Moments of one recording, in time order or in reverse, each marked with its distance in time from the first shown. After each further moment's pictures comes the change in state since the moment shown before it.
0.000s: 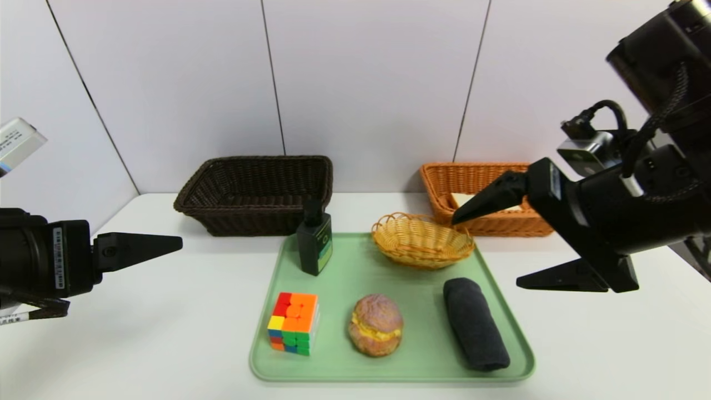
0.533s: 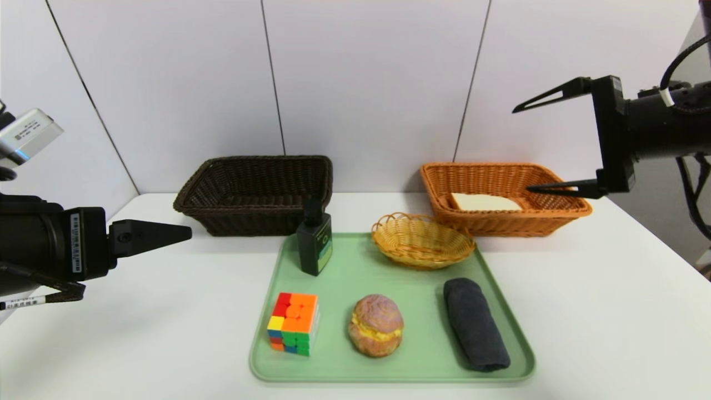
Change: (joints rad) left arm 0.000 0.051 -0.036 -0.009 -0.001 0.001; right arm -0.460 -0.004 0.018 -0.358 0.322 0.401
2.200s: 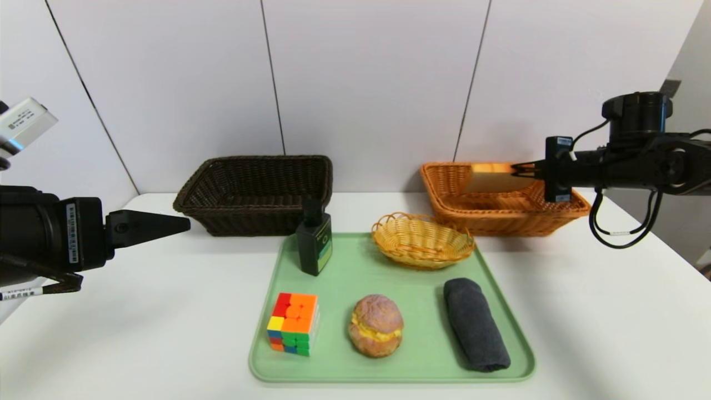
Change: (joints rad) left arm 0.001 0.003 -0.024 0.001 0.002 0.001; right arm -0.257 0.423 0.097 -0.575 -0.002 0.079
